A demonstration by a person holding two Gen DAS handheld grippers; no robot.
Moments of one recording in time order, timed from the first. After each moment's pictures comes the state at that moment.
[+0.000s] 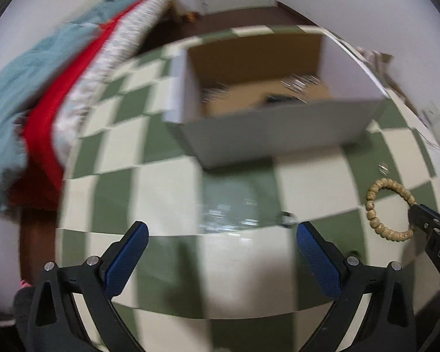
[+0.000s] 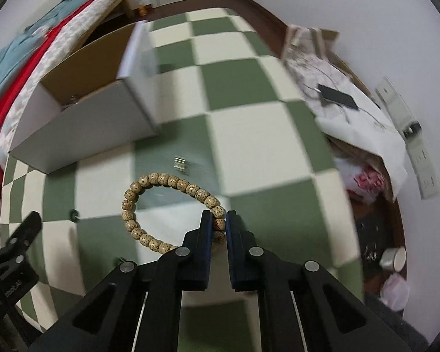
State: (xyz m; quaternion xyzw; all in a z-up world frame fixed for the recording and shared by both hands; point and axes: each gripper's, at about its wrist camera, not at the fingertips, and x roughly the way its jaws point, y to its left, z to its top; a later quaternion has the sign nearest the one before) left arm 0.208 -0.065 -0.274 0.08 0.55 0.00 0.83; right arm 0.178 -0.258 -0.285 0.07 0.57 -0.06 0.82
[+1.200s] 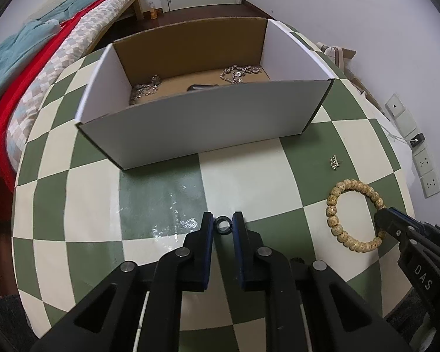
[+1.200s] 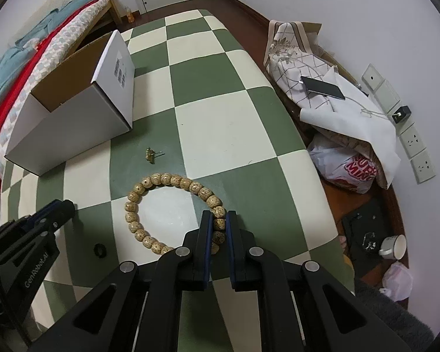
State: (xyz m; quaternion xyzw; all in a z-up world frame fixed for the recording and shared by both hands) left arm 0.205 -0.091 -0.280 0.04 0.55 -0.08 0.83; right arm 0.161 -0.270 -0.283 0.09 0.56 -0.07 0.82
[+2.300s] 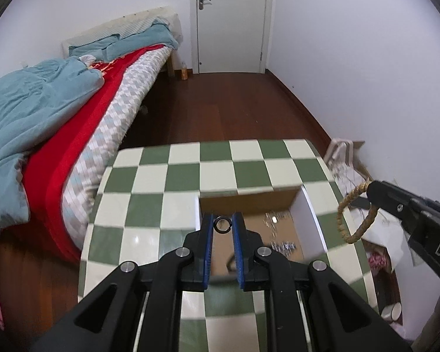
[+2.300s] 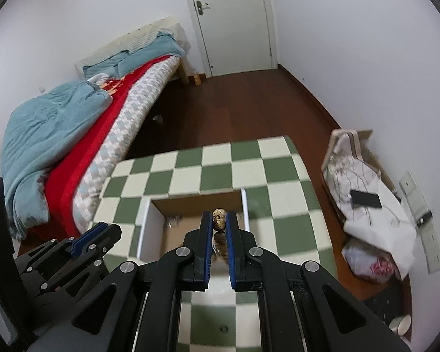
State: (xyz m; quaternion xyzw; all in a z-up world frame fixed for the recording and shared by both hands) left arm 0.262 -0.024 -0.125 0.00 0.41 -0.04 0.91; right arm 0.237 -0.189 -0.086 0.07 0.41 0.06 0.91
